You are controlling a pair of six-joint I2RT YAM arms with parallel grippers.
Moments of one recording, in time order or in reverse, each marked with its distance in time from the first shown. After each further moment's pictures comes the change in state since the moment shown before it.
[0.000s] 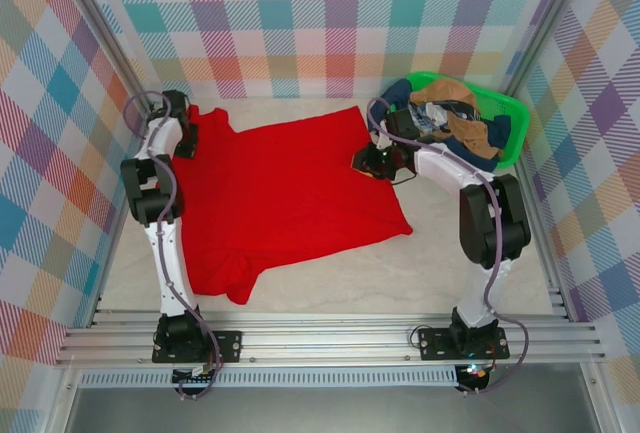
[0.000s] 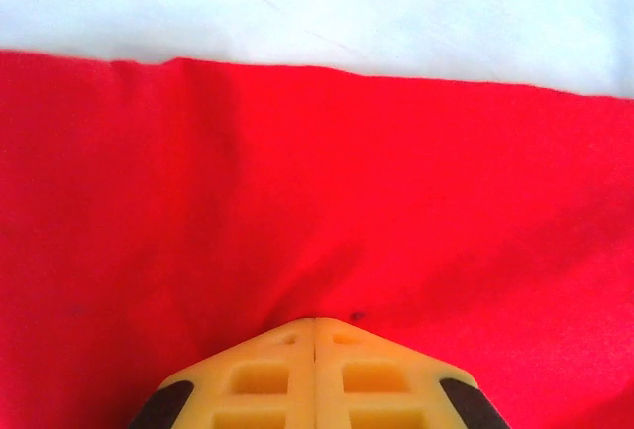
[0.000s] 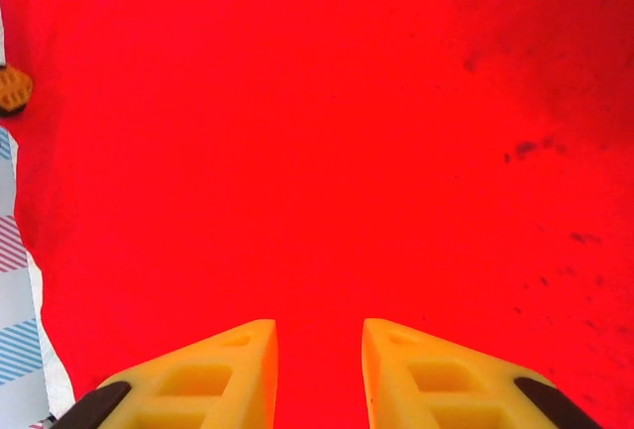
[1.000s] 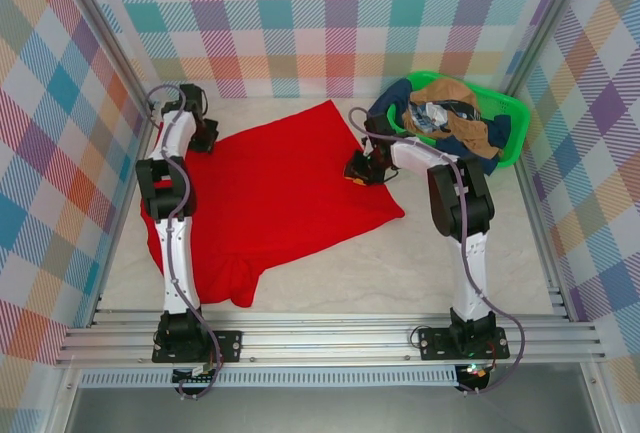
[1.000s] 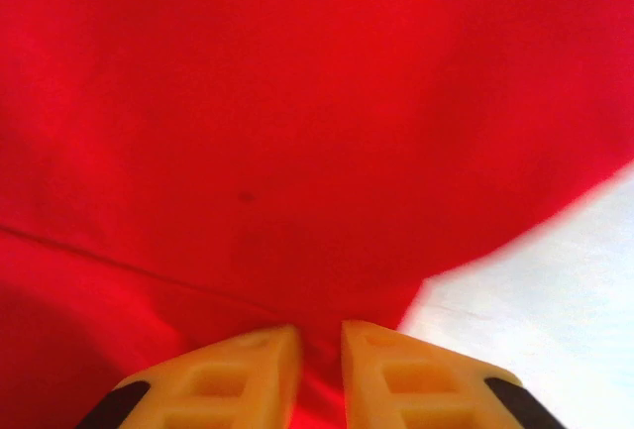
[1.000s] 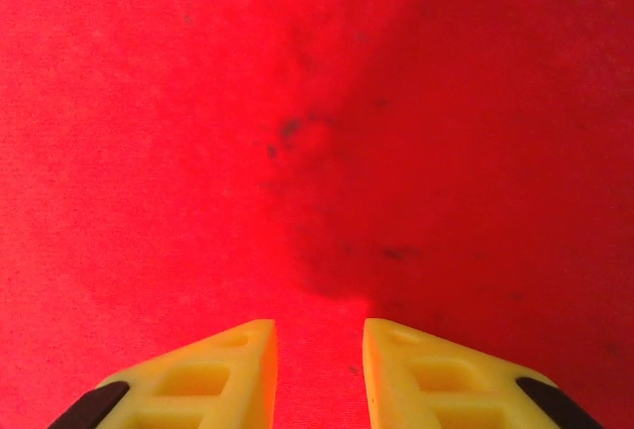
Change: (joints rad) left arm -0.096 0.129 0.281 -0.194 0.151 0.059; right arm 0.022 0.296 0.211 -0.115 0.085 0.011
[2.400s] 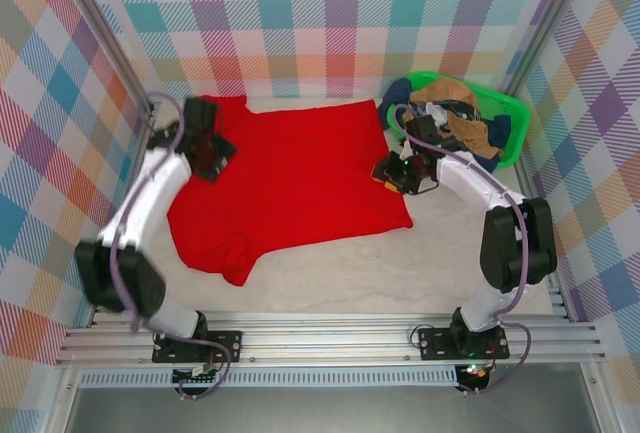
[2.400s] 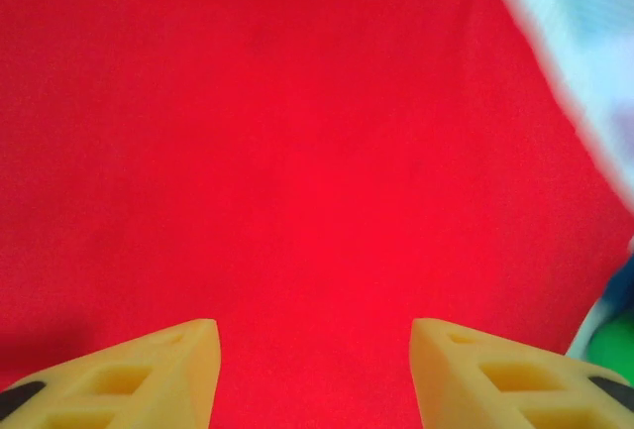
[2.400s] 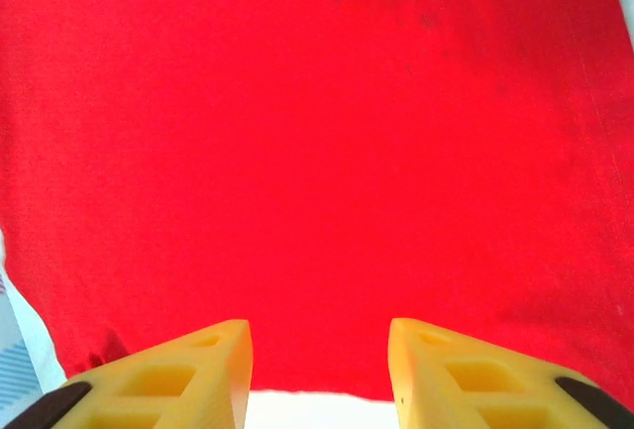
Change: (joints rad) left arm -0.333 -1.145 -1.014 -0.010 -0.115 0.121; right arm -0.088 -0.521 -0.369 -0.095 -0.022 0.039
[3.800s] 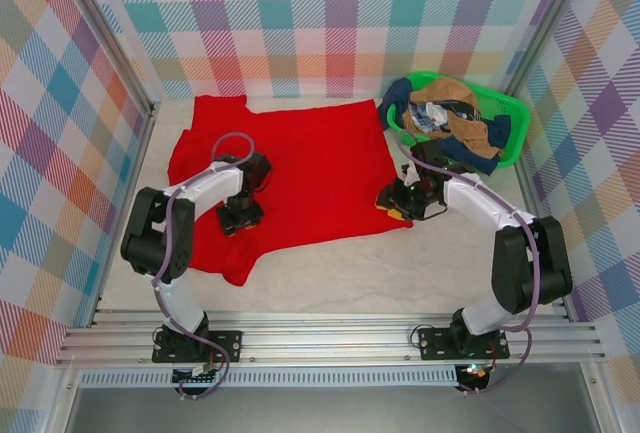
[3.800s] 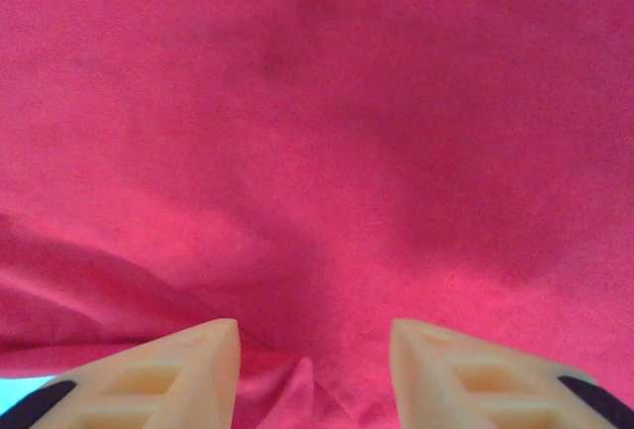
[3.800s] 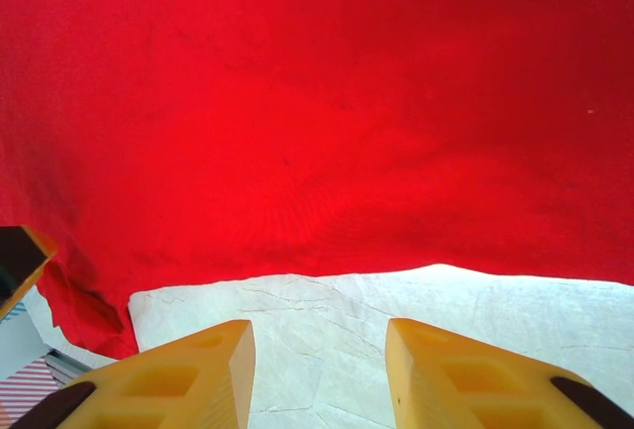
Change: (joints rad) left arm -0.137 0.379 -0.136 -0.107 -0.129 0.198; right arm 0.000 -0.137 -0.208 -0.014 -0.076 -0.022
